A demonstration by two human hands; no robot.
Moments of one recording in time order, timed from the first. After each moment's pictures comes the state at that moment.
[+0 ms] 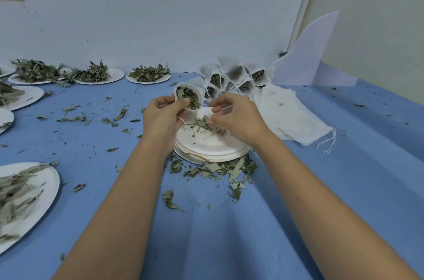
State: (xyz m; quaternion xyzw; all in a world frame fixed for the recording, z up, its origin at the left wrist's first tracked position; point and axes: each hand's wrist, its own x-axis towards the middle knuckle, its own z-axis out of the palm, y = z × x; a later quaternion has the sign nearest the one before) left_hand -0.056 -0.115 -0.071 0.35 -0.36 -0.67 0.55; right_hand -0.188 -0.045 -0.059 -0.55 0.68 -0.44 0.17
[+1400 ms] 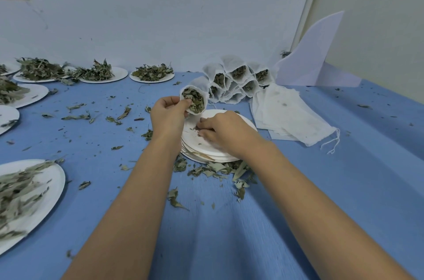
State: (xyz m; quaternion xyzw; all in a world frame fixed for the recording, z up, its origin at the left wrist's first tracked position) left_hand -0.061 -0.119 -0.078 0.42 -0.43 -0.58 0.54; right_hand -0.169 -0.055 -0.075 -0.72 0.69 -0.09 -0.03
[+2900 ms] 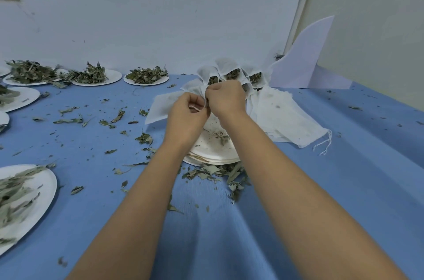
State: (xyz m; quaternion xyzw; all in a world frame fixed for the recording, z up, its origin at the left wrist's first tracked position) left_hand -0.076 -0.099 -0.073 0.34 -0.67 -0.44 0.49; right_hand -0.157 -0.078 -0.031 -0.41 0.74 -0.52 0.12
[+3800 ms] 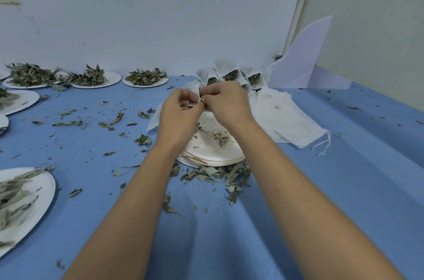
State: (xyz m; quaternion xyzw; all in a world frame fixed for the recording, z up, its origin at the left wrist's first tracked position) left_hand -0.070 -0.102 -0.071 0.33 -0.64 -0.46 0.52; right_hand -0.158 -0.059 -0.029 -0.51 0.68 -0.51 0.12
